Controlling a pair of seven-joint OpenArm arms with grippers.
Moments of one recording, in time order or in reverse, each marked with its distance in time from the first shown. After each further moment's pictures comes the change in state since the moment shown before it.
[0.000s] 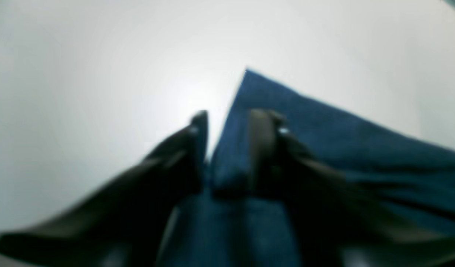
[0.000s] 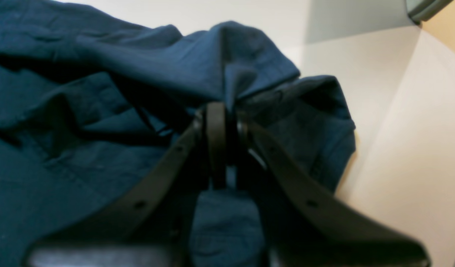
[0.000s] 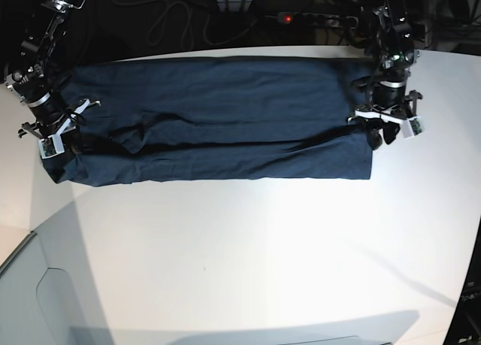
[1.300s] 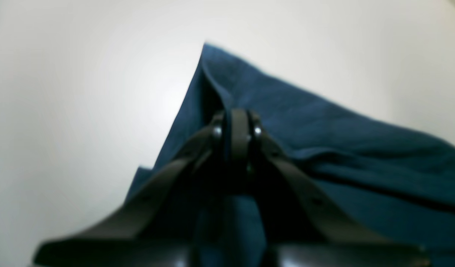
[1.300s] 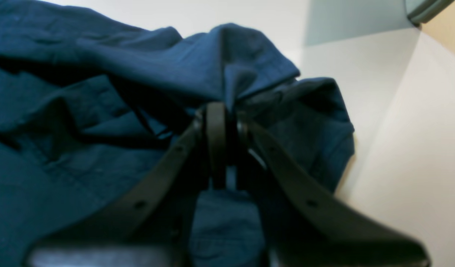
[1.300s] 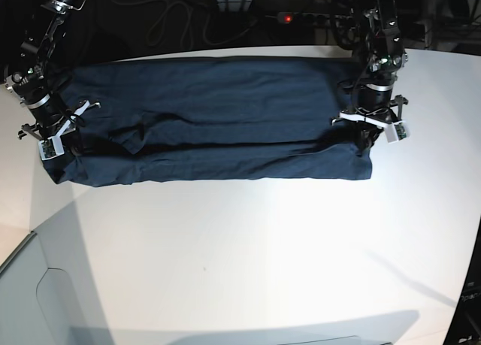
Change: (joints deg) left arm -0.8 0.8 4.3 0.2 -0.1 0.0 -0.6; right arm 0.5 0.0 -0.1 0.2 0.0 0.0 0.0
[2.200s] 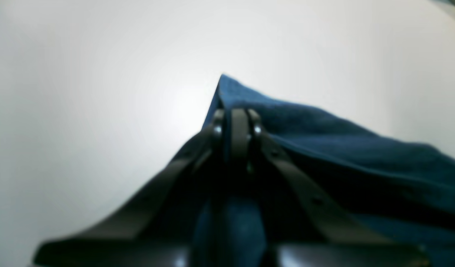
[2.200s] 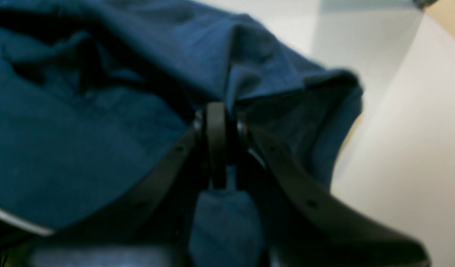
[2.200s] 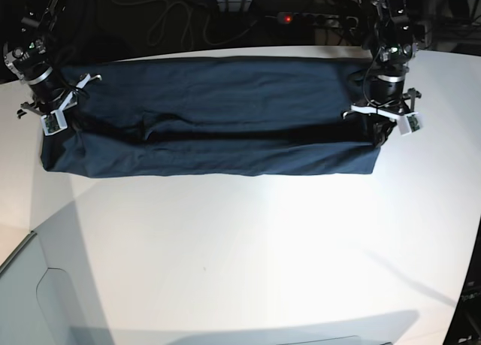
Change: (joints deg) left arm 3.7 -0.8 -2.7 4.7 -0.1 0.0 0.5; right arm -9.9 0.2 0.3 6.6 0.0 0.0 0.5
